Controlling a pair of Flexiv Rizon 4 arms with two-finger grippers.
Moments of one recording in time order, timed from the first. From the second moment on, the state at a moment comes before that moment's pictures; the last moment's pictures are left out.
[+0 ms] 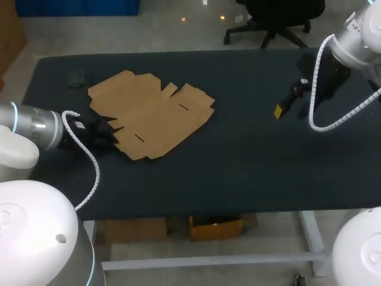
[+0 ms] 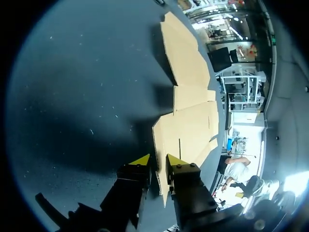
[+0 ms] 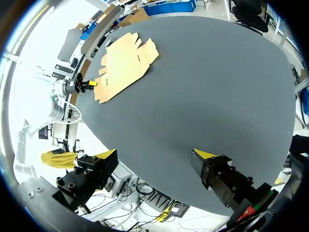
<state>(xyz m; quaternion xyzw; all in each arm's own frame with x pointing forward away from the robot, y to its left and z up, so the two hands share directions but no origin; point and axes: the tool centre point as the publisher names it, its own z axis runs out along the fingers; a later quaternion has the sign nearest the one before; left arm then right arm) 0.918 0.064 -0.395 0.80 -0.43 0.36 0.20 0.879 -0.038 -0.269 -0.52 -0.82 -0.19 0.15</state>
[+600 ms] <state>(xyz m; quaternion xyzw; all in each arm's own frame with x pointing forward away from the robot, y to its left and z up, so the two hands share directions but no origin) 0.930 0.059 -0.402 0.79 -0.43 0.37 0.22 0.877 -0.038 -0.266 -0.53 -0.81 -0.19 0.14</state>
